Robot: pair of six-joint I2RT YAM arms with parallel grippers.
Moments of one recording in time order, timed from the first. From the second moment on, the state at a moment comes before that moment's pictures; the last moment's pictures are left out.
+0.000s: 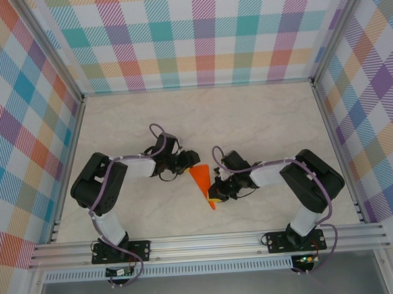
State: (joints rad) left arm -0.48 1.79 0.85 0.09 0.46 -0.88; right arm 0.71 1.69 0.64 -0.04 -0.71 0.89
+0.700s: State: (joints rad) left arm -0.55 1.53 0.77 0.03 0.46 -0.89; right arm 0.71 1.71 0.69 -0.11 -0.71 0.89
